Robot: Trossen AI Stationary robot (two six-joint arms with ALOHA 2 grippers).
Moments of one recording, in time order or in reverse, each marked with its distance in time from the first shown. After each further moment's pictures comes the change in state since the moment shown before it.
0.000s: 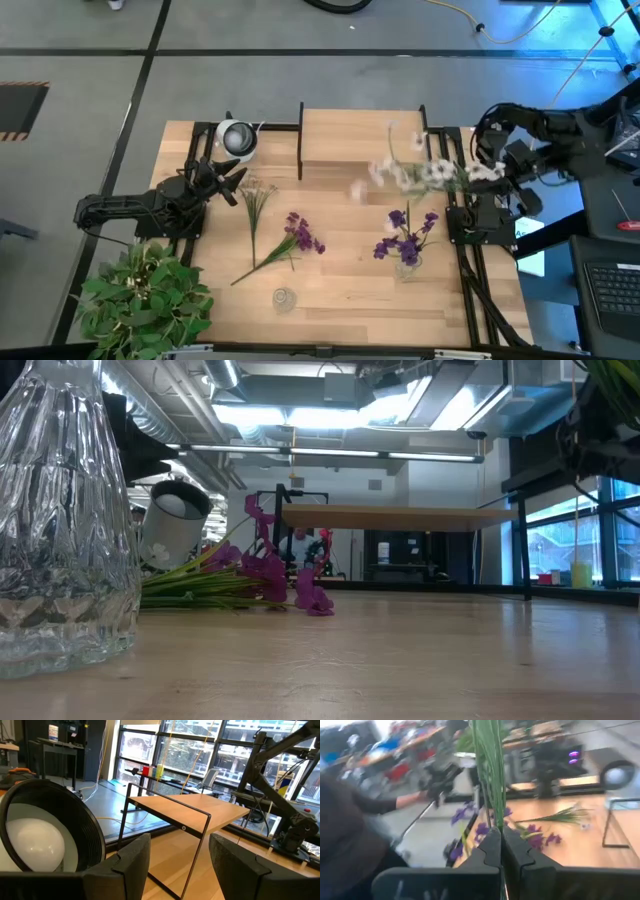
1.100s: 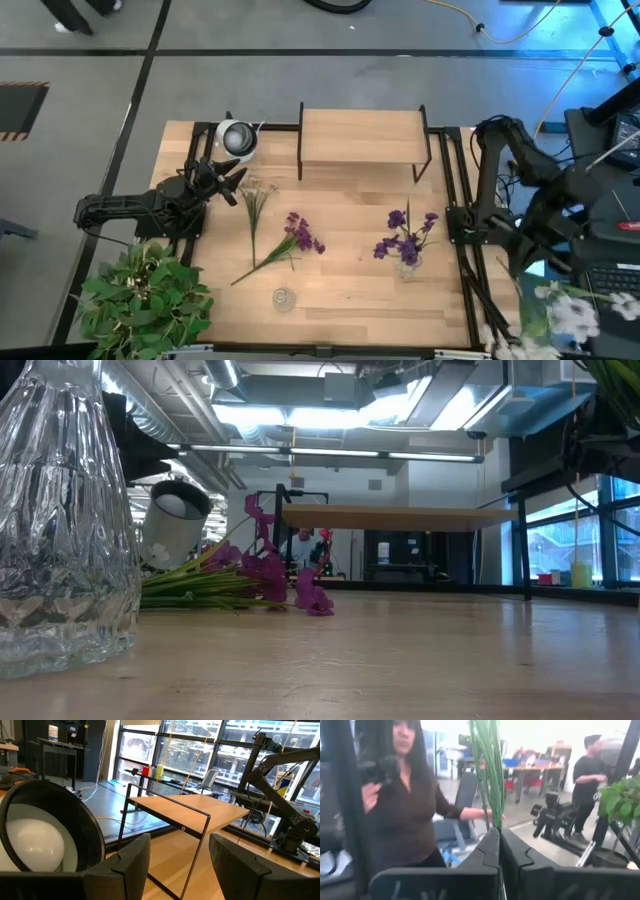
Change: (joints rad) left arm 0.000 0.000 0.000 0.004 0.000 0.000; right arm -0.001 0.009 -0.430 0.986 -0.548 -0.767
